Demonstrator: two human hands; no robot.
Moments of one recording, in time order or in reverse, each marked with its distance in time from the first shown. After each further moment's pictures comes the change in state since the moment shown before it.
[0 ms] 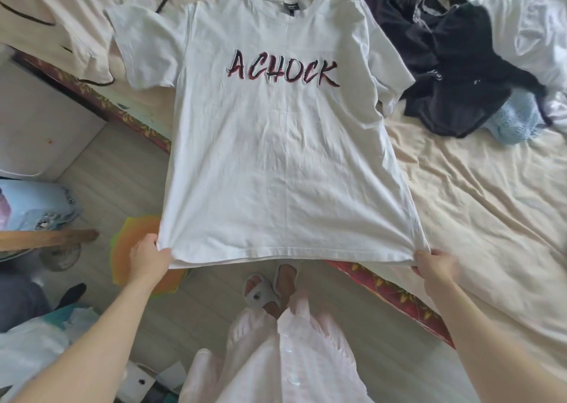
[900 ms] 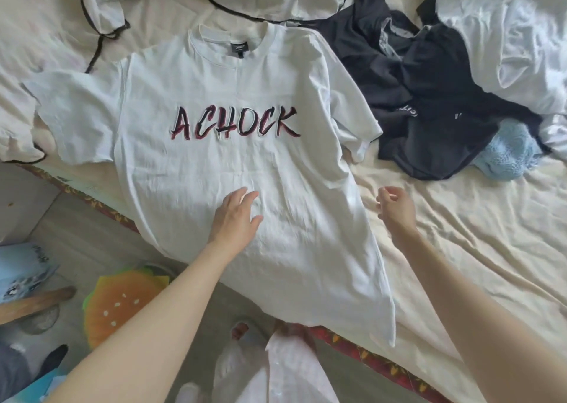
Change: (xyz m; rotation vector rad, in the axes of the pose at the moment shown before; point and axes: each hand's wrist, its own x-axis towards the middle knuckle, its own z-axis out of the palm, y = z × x) left_hand 0.034 0.300 0.074 0.320 -0.131 0.719; right_hand 0.082 -0.202 0.042 0.161 -0.223 -0.341
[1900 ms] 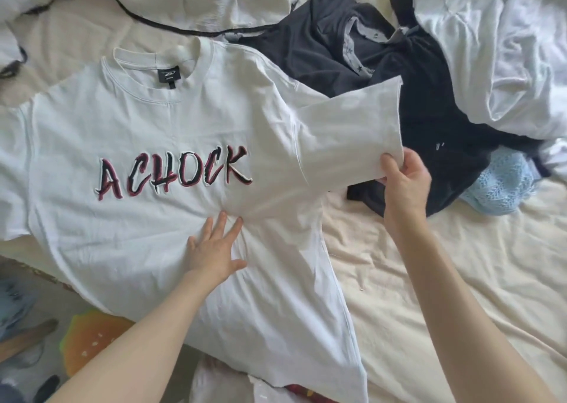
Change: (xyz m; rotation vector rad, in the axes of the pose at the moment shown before) left_hand 0.108 0.044 0.019 0.432 -0.498 -0.115; right_hand 0.095 -0.111 -0.037 0.481 0.075 -0.083
